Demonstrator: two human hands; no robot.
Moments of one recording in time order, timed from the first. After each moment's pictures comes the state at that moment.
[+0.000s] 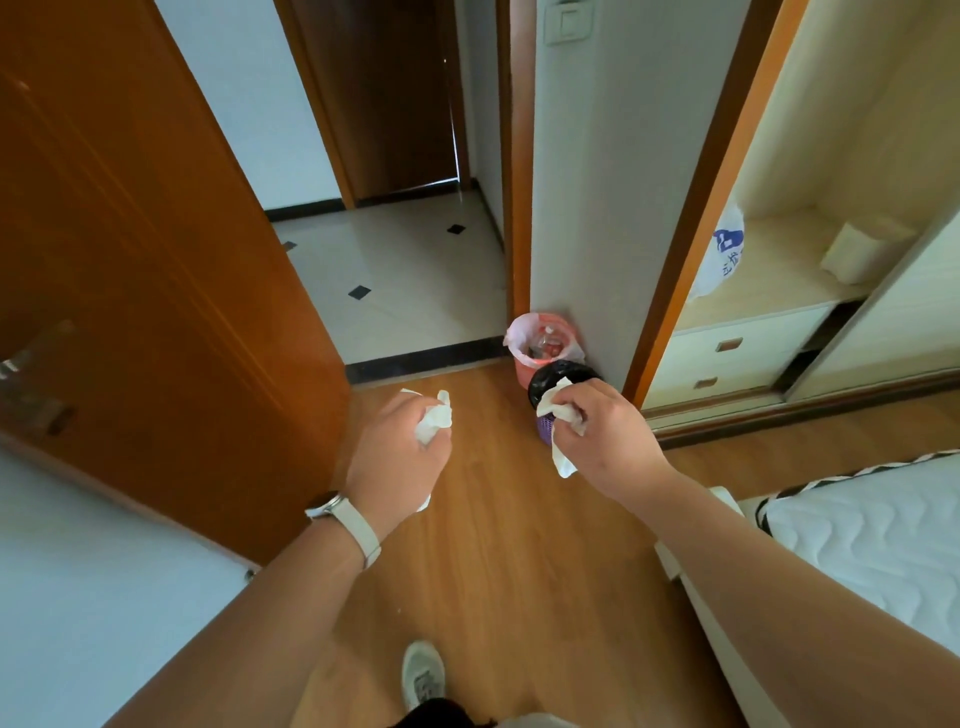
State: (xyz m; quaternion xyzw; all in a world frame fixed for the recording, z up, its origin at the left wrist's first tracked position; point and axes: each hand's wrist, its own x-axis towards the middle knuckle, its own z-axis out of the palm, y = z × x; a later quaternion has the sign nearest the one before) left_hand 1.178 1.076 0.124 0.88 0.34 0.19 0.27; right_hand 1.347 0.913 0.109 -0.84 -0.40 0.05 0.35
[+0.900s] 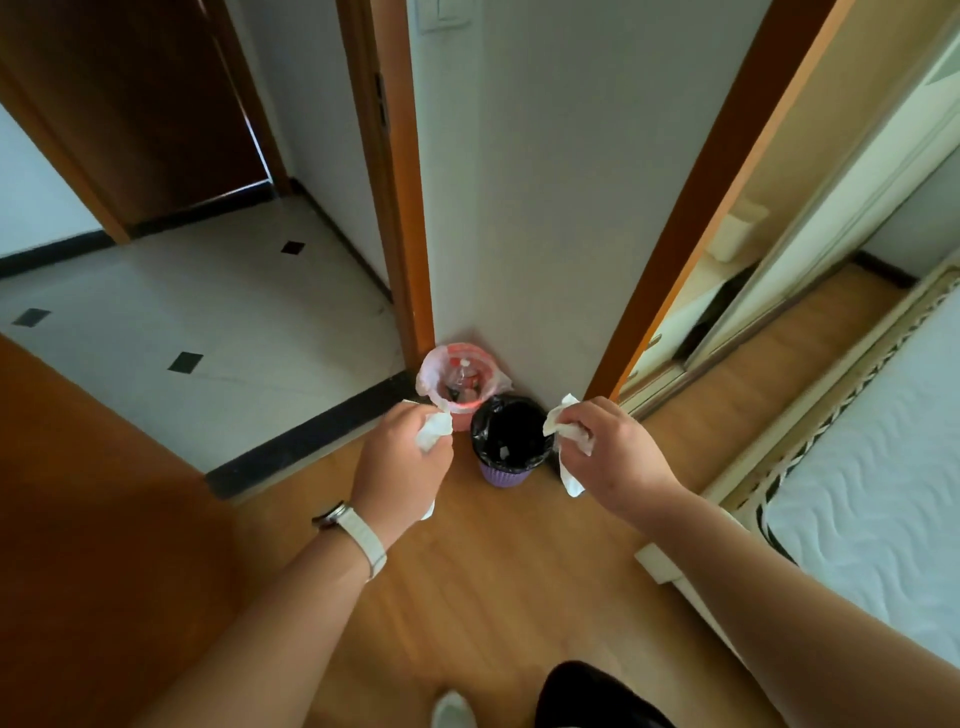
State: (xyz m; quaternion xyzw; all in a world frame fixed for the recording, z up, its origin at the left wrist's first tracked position) left_hand 1.420 1.377 0.073 0.92 0.11 0.16 0.35; right_hand 1.501 1.146 0.074 -0.93 -0.22 0.00 0.29
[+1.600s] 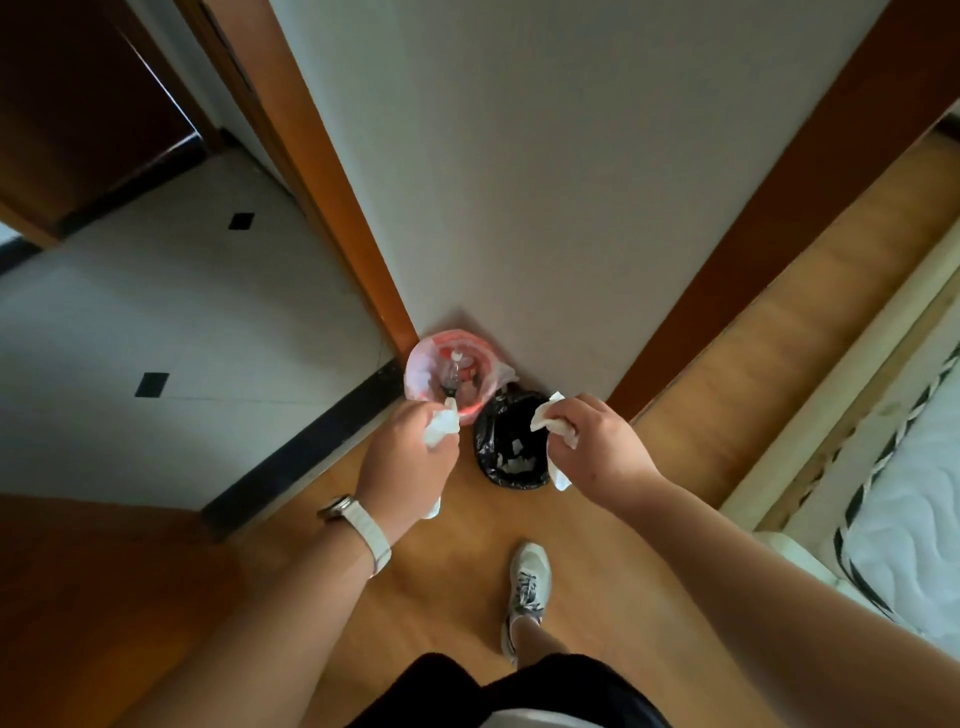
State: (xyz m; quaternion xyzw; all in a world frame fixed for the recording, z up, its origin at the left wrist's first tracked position) left_hand 1.678 1.404 0.007 0.93 0.12 0.02 0.34; right_hand 1.735 1.185 -0.031 -0.92 -0.13 0.10 0.36
